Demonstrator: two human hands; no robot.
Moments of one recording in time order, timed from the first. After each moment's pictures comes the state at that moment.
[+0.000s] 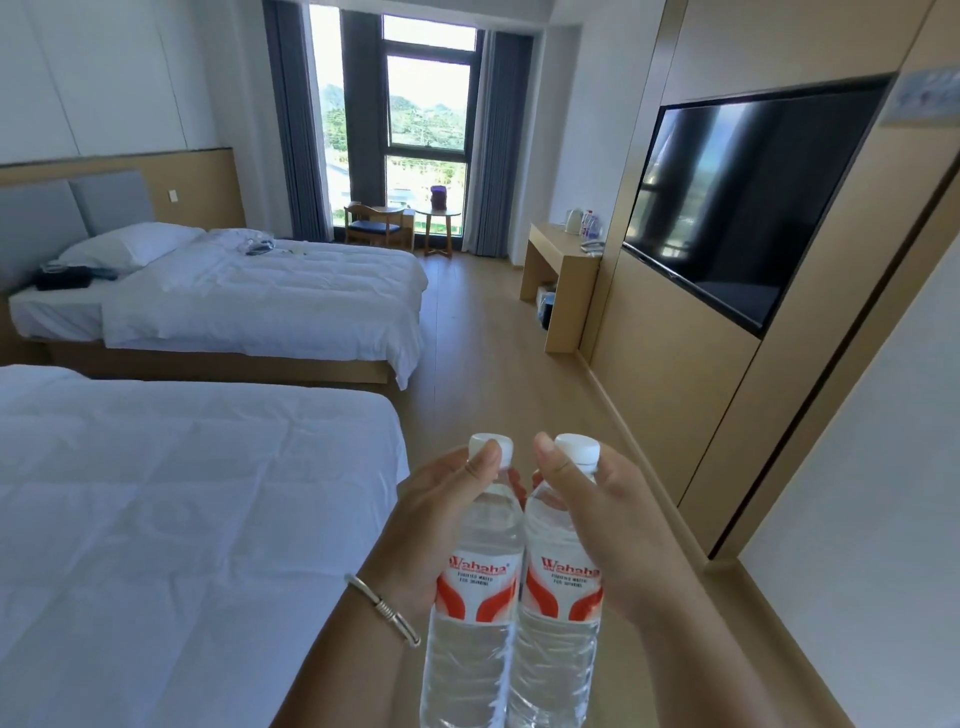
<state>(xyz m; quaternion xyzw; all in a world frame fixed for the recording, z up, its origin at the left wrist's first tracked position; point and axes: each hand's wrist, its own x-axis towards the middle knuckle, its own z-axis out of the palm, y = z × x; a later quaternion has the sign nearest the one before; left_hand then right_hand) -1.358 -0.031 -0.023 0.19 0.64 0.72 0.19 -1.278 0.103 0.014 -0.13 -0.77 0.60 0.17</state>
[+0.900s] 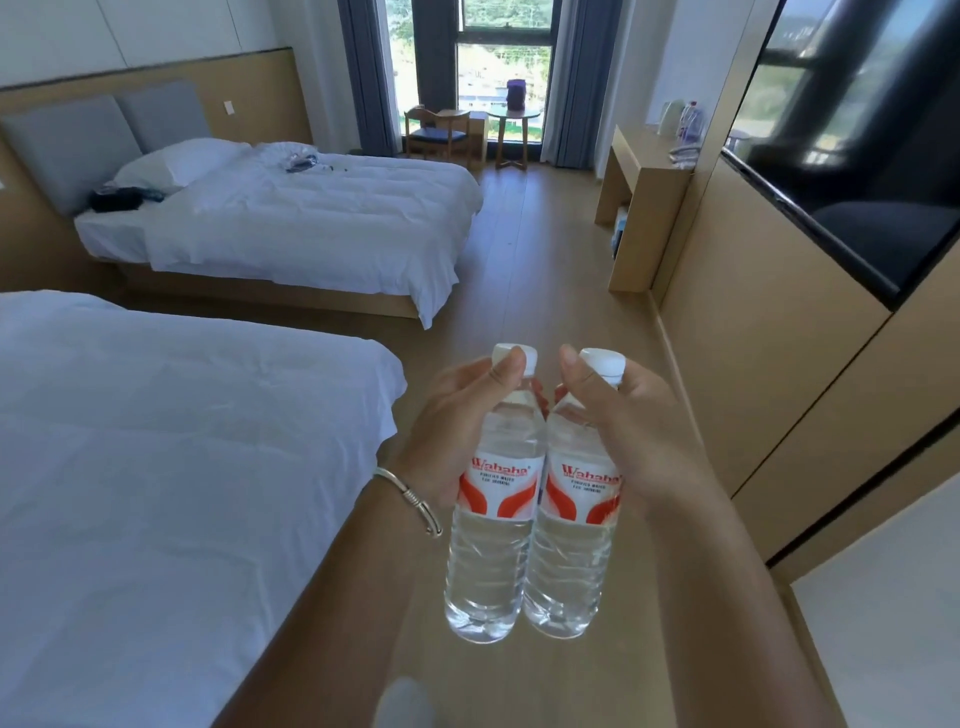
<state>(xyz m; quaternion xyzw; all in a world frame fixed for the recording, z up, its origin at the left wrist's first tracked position) -1.522 0.345 -0.039 0.13 0.63 0.75 0.15 -1.470 0.492 -0.019 -0.12 -0.74 0.66 0.09</state>
